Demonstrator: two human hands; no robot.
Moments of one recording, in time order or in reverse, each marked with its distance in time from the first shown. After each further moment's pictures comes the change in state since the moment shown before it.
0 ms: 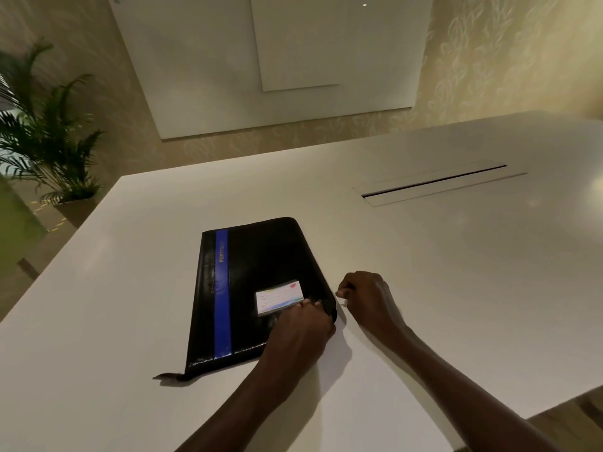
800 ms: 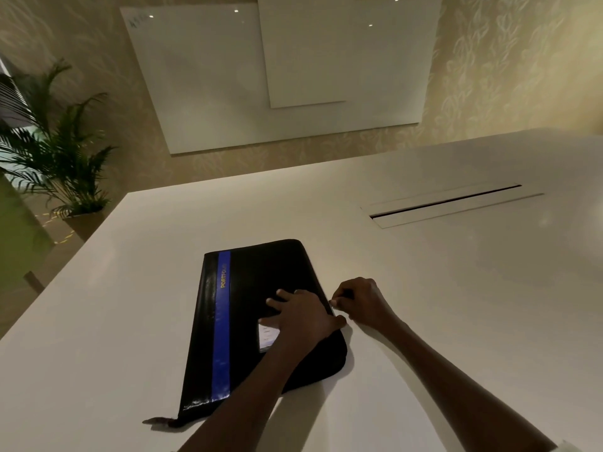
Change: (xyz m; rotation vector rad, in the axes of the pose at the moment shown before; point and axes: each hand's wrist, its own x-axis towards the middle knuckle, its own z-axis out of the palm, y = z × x) left_hand 0.091 -0.031 0.018 -0.498 -0.453 -0.811; right_hand 0.080 0.026 0.023 0.159 -0.165 -0.026
